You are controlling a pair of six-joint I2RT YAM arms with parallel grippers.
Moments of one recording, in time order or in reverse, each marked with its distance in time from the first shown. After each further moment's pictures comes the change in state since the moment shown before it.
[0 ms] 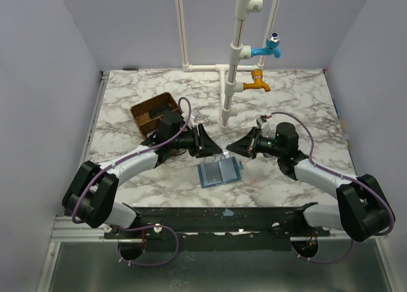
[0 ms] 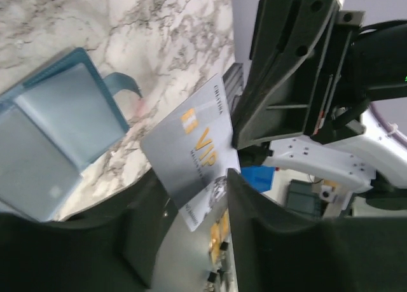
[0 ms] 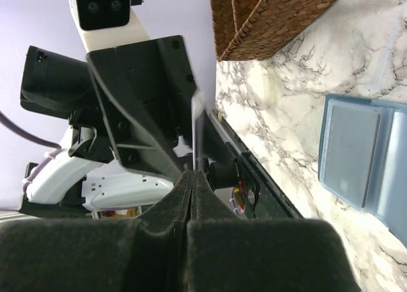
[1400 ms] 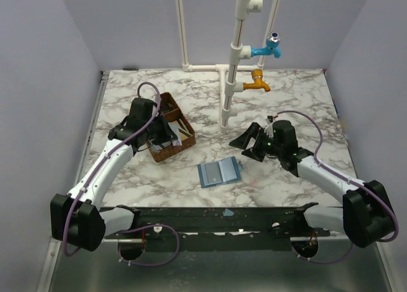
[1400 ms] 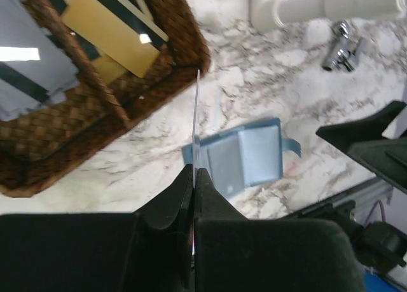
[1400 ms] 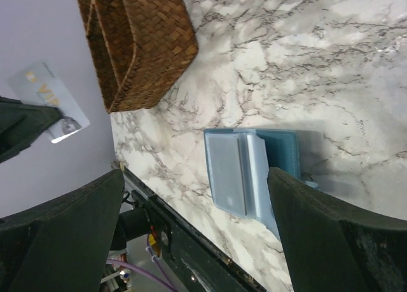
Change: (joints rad) left arm 0.230 -0.225 0.216 -0.732 -0.440 0.438; right arm 0.000 -0.069 0.085 -0.437 0.327 -0.319
